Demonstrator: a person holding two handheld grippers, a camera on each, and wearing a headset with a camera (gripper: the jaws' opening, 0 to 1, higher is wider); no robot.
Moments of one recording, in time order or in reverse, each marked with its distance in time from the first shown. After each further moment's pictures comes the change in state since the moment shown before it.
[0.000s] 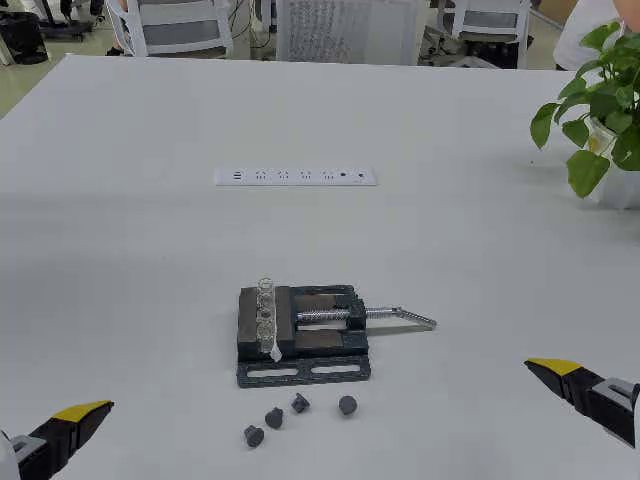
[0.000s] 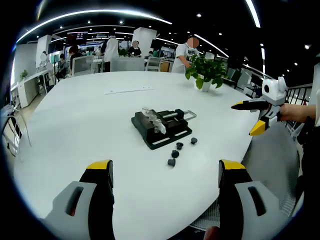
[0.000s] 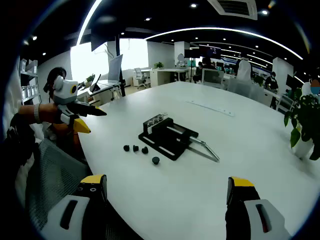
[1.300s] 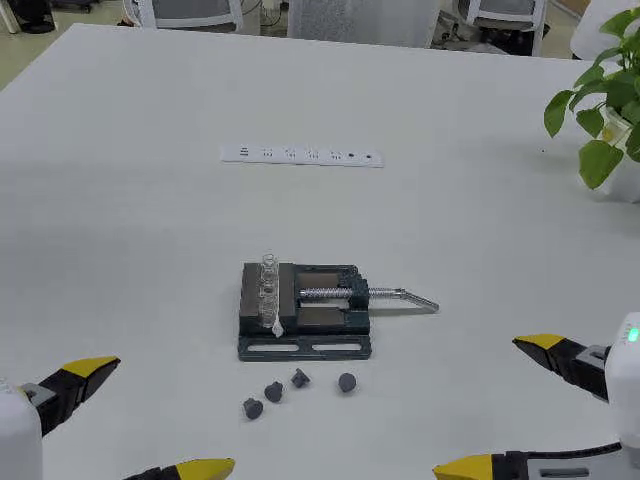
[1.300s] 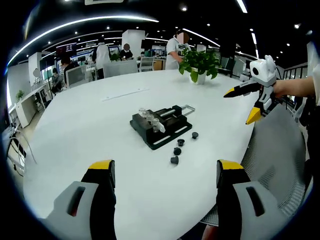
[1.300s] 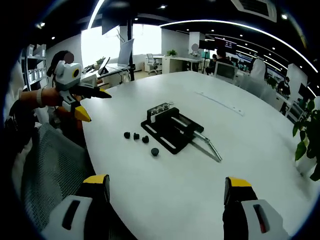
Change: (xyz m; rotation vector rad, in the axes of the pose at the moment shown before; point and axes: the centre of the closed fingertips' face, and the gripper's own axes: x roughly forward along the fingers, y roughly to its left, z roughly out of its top) left arm 0.003 0.004 -0.002 0.127 0.015 0.003; right arm 0.014 -0.005 0.001 -0.124 0.122 0.071
